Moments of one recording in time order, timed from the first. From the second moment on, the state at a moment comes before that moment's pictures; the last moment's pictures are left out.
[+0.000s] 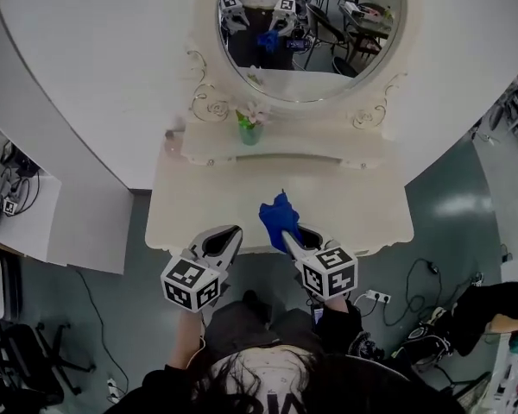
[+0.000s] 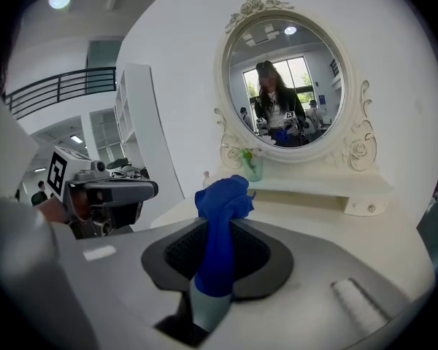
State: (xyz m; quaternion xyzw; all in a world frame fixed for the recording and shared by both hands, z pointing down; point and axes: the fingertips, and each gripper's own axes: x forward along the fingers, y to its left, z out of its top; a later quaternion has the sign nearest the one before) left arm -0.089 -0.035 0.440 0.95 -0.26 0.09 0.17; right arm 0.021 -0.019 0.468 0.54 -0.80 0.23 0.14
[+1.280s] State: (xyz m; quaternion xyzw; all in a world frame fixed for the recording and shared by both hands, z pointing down) left arm -0.038 -0.126 0.458 0.92 -0.33 0.11 0.20; right arm 0.129 -0.263 0.491 0.55 -0.79 0.20 0.18
